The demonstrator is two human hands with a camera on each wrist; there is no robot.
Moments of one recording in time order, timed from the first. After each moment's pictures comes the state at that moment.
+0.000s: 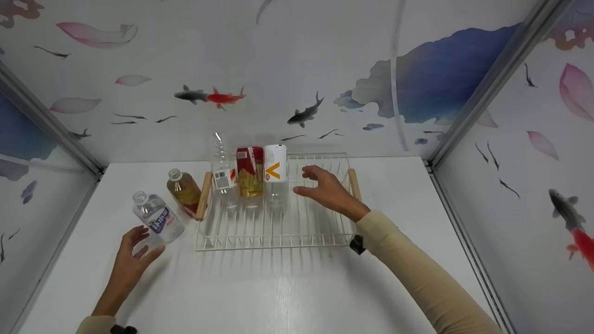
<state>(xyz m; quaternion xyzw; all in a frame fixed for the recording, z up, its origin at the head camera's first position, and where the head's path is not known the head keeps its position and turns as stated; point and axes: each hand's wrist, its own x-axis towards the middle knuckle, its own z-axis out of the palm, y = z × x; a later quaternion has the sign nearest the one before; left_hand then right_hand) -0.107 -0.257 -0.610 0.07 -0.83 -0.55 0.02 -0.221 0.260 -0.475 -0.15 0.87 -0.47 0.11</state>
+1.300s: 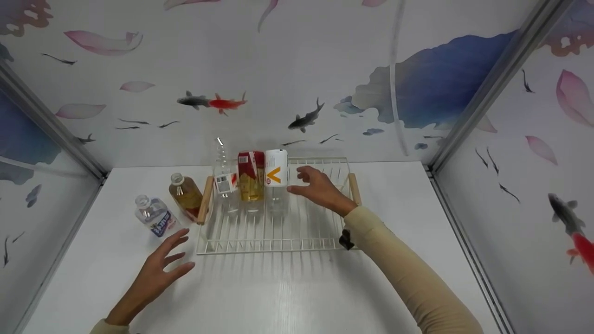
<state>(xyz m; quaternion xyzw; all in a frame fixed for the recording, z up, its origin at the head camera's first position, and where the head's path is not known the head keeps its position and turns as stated) -0.090 -0.189 -0.573 -0.05 -0.85 -0.52 -0.04 -0.245 0.241 -0.482 -0.13 0.87 -0.46 0.13</state>
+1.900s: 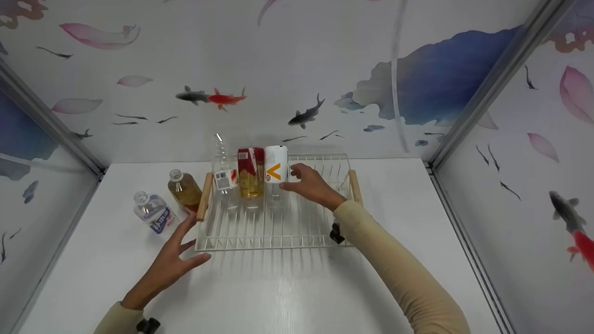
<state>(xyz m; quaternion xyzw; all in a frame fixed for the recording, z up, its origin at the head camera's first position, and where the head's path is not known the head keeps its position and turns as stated) -0.105 -0.163 -0.568 -0.11 -0.83 -0.54 -0.04 -0.257 0.223 -0.495 -0.12 0.86 -0.47 0.15</state>
